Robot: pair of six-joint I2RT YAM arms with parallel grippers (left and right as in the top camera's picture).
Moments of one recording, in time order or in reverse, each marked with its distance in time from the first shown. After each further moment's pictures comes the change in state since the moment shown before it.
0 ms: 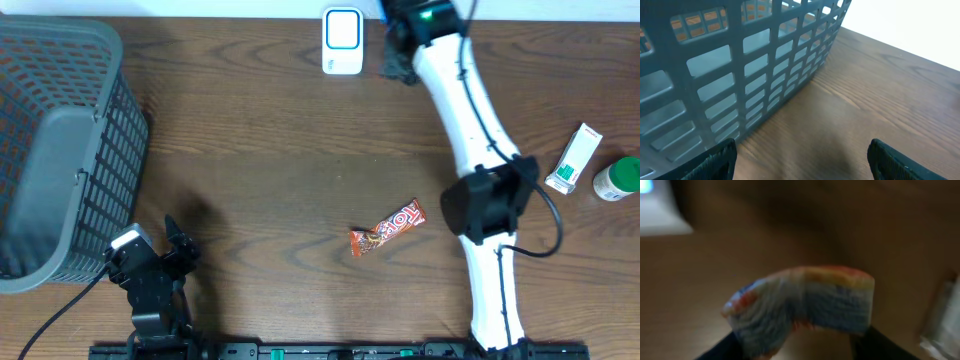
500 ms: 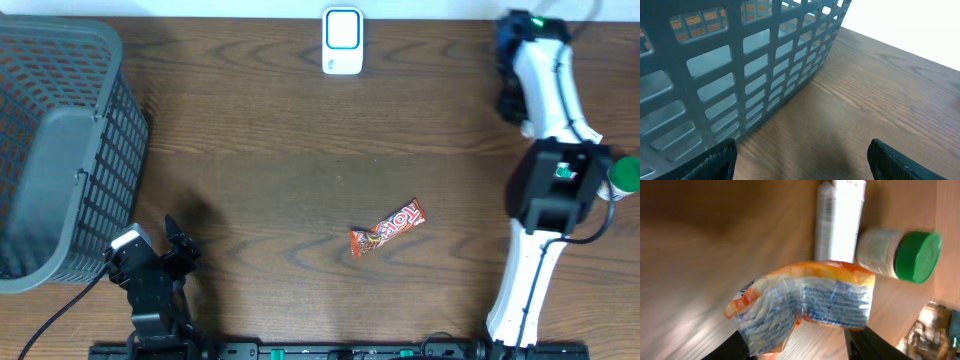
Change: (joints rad) left arm 0.000 0.000 0.000 0.000 0.000 0.000; right arm -0.414 -0.008 -0.332 -0.088 0.198 0.121
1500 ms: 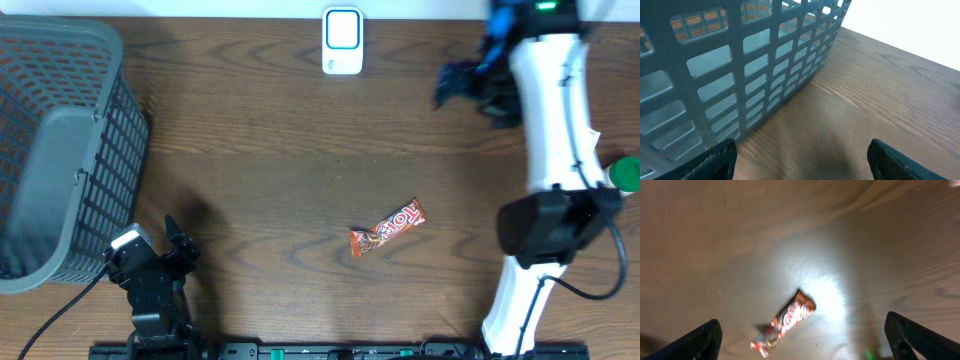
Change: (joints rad) left arm 0.000 0.000 0.000 0.000 0.000 0.000; right arm 0.203 -0.266 0.074 -0.207 -0.661 -0.015
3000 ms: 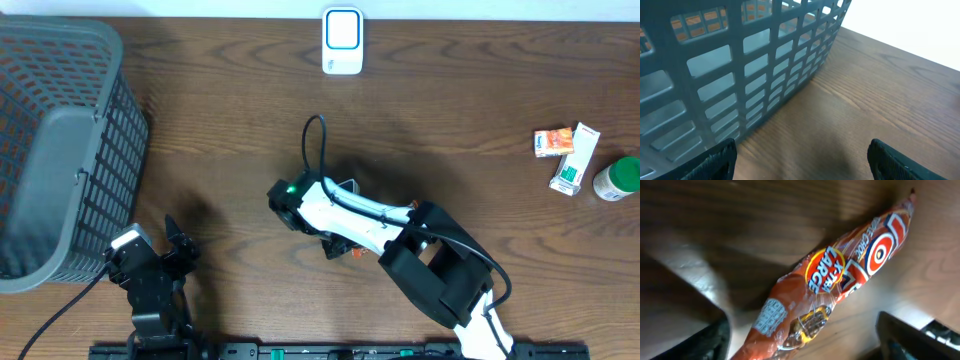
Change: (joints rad) left arm 0.000 0.000 0.000 0.000 0.000 0.000; right arm 0.824 0.001 -0.830 0.367 0.454 0.393
